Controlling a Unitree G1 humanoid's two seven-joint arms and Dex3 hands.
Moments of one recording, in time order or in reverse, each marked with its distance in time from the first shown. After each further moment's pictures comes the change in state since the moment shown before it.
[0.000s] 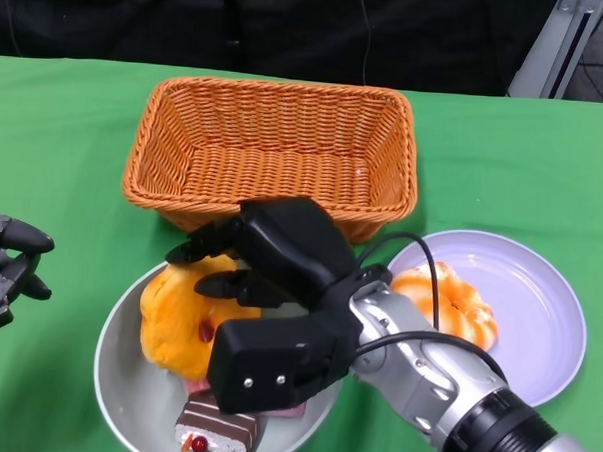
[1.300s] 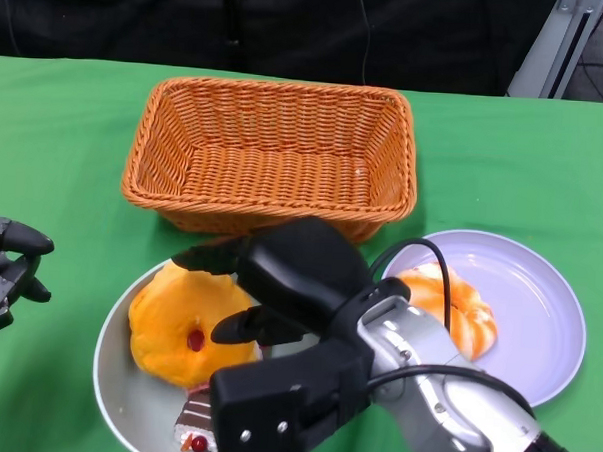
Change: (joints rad) left arm -0.008 0.000 0.000 0.025 0.000 0.000 0.000; right arm 0.140 -0.097 0.099 -0.417 -0.202 0.266 0.253
